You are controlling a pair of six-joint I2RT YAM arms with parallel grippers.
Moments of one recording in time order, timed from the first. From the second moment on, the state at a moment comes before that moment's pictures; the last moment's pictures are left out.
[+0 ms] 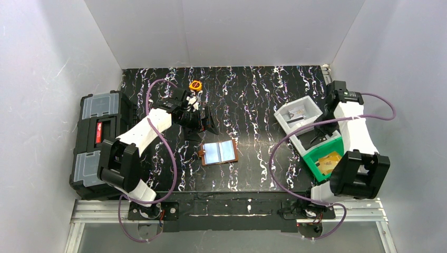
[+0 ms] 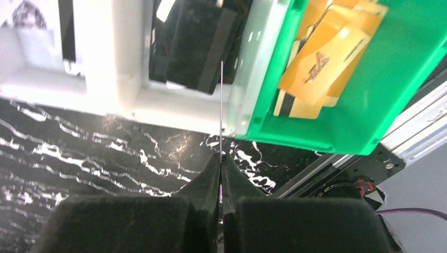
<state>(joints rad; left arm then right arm) -0.38 1.57 1.17 -0.72 0.51 -0.57 -0.11 1.43 1.28 -1.21 0.17 0.76</state>
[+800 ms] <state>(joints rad) -0.38 1.57 1.10 -0.71 0.49 -0.56 -0.17 1.70 1.42 -1.18 0.20 0.74</state>
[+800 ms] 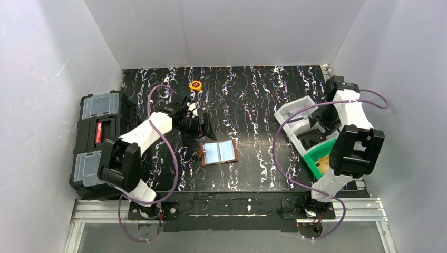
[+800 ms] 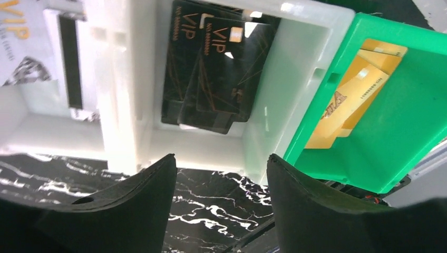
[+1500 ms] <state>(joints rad) -0.39 1.63 1.02 -0.69 0.32 -0.59 0.40 1.69 1.24 -0.72 -0.43 0.57</state>
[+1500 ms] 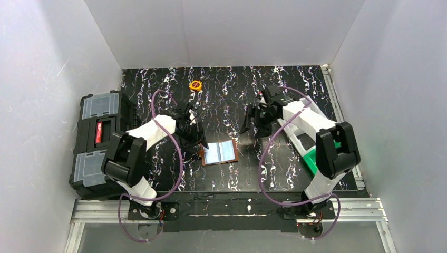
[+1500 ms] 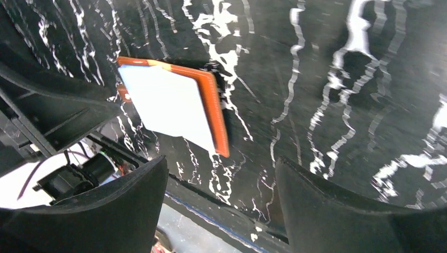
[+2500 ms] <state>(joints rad) -0.42 1.70 0.97 -0.62 0.26 -0.65 0.58 1.87 1.16 -0.44 -0.62 0.62</state>
